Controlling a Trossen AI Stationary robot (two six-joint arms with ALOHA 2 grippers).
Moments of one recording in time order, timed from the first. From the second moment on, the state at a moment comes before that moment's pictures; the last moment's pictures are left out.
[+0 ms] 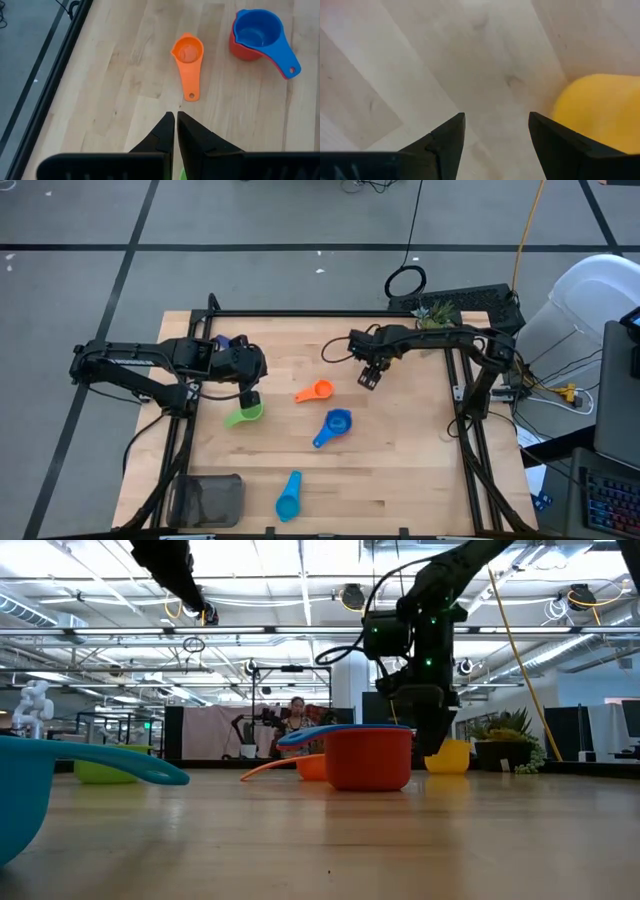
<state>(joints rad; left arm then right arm) -0.02 1.16 1.17 -0.97 -0.27 -0.13 -0.36 1.76 1.14 -0.86 0.08 0.19</state>
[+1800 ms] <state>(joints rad) -0.02 1.16 1.17 -0.97 -0.27 -0.14 -0.39 1.55 0.78 -0.80 0.03 -0.29</state>
